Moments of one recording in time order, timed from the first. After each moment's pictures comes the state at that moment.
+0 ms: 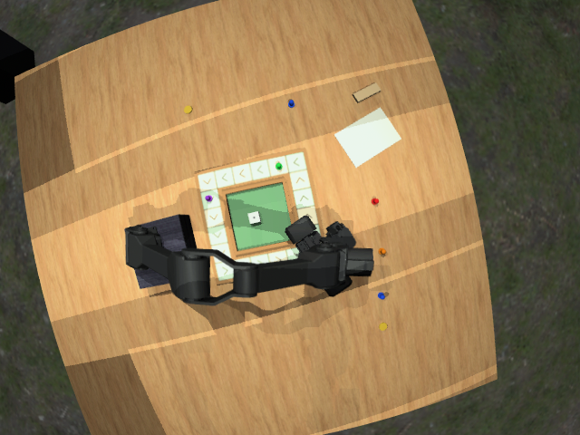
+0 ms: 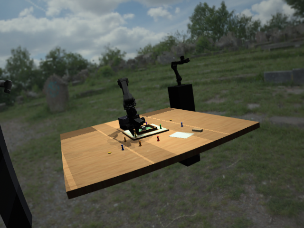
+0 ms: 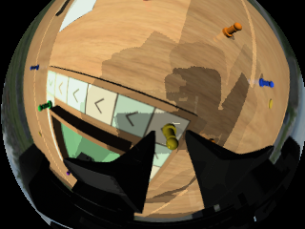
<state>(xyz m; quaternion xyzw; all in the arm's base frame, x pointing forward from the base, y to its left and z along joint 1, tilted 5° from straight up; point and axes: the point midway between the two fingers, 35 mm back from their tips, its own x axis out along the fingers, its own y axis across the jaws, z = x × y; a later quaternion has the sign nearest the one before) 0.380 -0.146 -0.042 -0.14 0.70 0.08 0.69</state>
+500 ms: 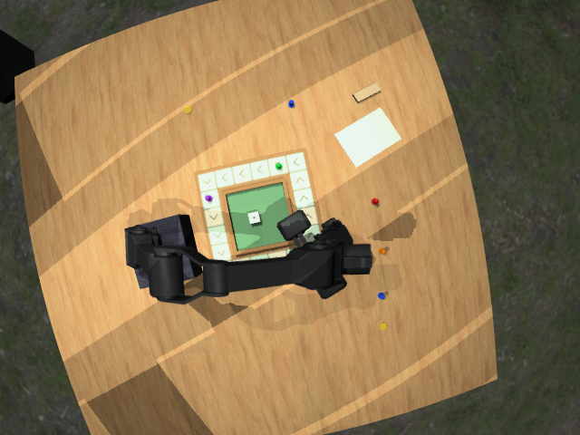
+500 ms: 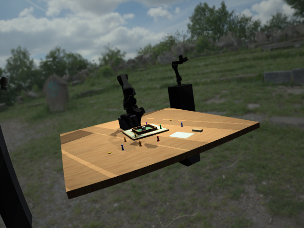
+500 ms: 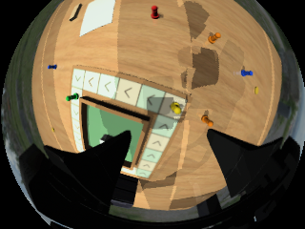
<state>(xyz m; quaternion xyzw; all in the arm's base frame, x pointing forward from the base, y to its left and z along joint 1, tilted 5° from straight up) 0.367 -0.126 0.026 -0.12 0.71 0.06 0.69</state>
